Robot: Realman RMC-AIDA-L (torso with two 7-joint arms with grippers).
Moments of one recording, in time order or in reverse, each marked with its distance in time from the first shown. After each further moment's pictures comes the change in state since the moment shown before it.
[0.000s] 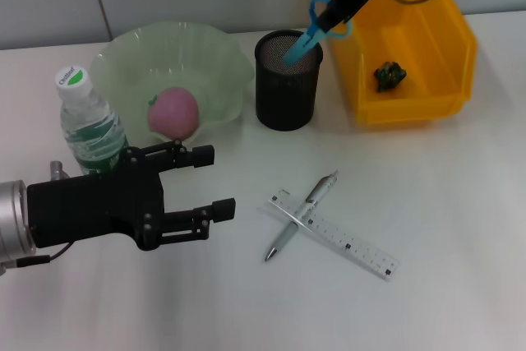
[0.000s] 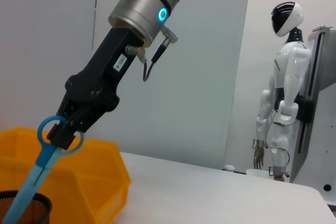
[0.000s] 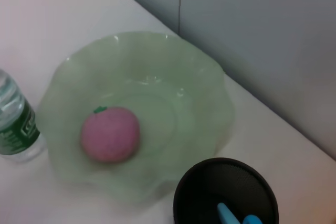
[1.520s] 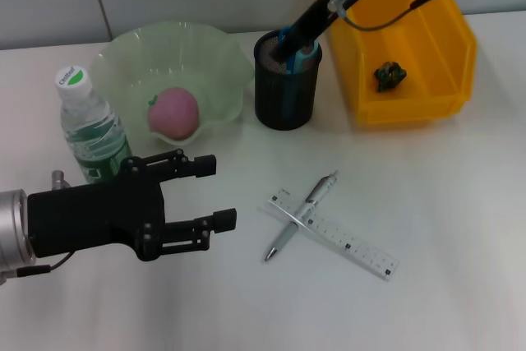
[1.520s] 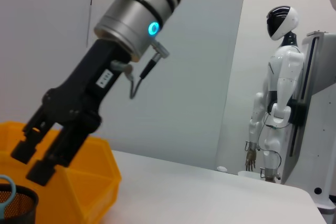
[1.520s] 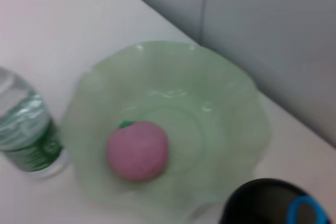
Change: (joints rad) left arm 0.007 -0.001 0.002 -0.010 0.004 0.019 -0.004; right arm -0.033 0.110 -0.017 -0.086 -0.026 0.029 0.035
